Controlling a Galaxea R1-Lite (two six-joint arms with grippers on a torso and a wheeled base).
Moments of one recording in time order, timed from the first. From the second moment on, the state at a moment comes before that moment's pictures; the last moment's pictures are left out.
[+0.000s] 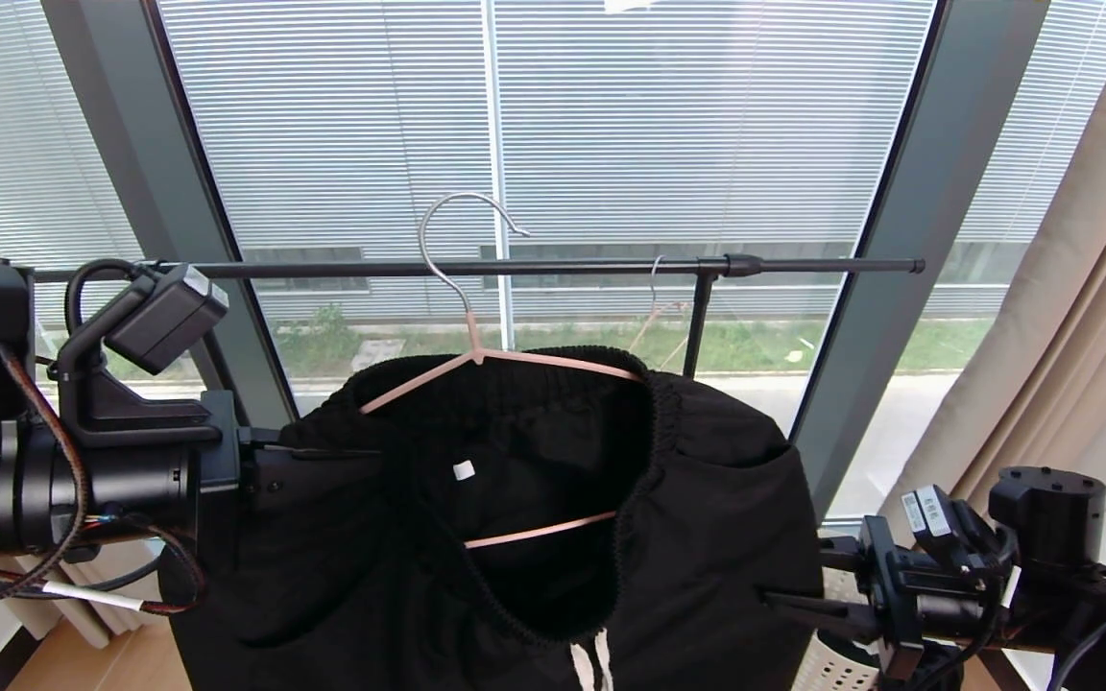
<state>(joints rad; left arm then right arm) -0.26 1.35 -0.75 -0.15 -0.70 0.19 0.09 2.01 -0.21 -1.32 1.11 -0.42</state>
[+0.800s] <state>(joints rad) -0.08 1.36 -0.67 -0.15 -0.60 0.16 0.23 1.78 -0.39 -1.49 0.82 0.29</state>
